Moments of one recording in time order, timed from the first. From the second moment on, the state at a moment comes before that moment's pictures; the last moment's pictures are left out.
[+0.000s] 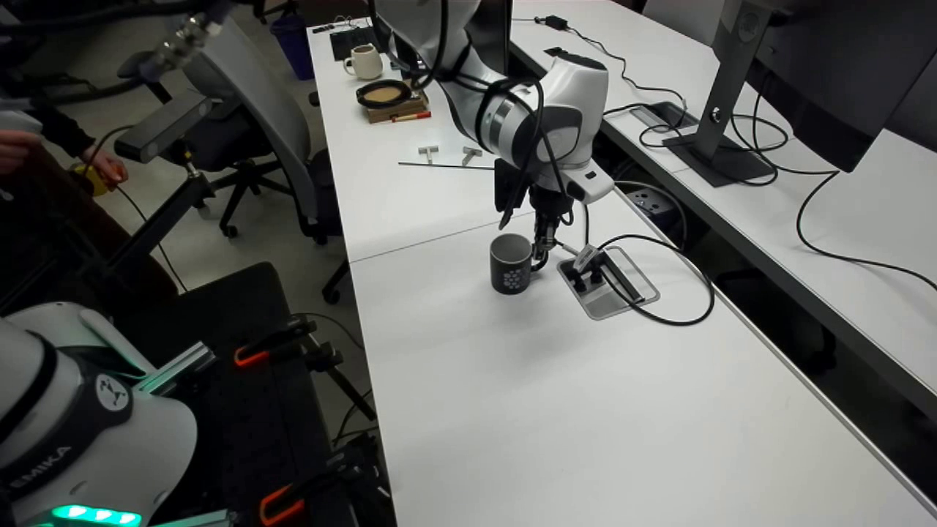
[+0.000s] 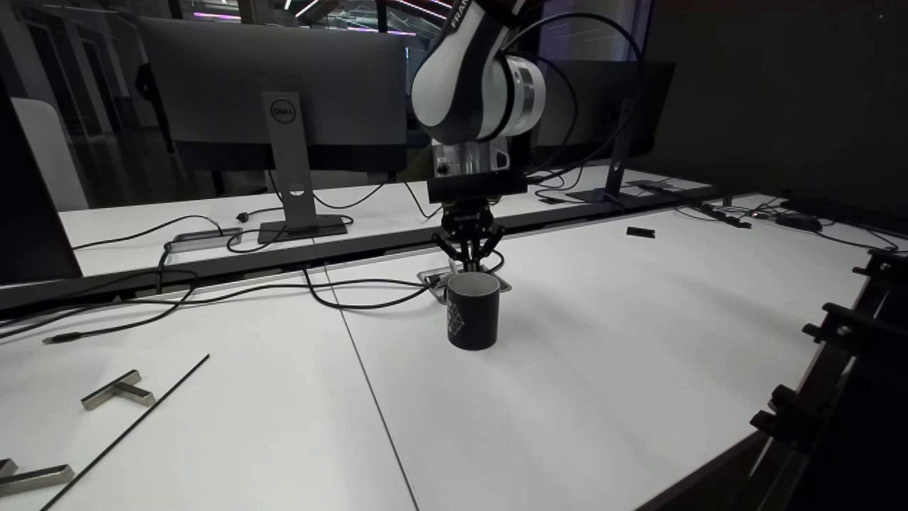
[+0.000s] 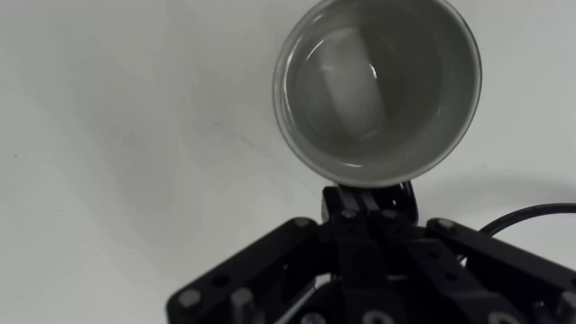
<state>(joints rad) 0.22 1.00 -0.08 -1.57 0.08 2.44 0.67</state>
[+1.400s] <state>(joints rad) 0.25 1.05 -0.09 -1.46 0.03 2.41 0.62</state>
